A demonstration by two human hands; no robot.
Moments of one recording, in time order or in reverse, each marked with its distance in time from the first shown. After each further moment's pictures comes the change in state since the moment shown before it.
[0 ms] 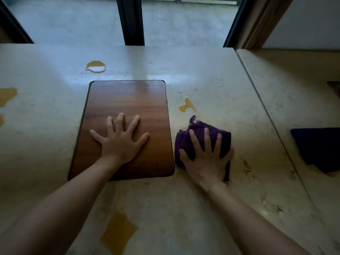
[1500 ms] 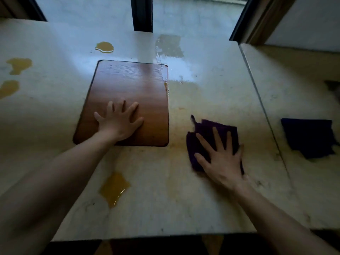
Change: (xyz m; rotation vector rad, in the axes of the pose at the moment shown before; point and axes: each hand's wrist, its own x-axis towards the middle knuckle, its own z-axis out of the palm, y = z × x) left_hand -0.034 0.002 -0.016 -0.019 -0.156 -0.044; right_hand -0.053 0.087 -0.029 -0.103 -0.198 -0.212
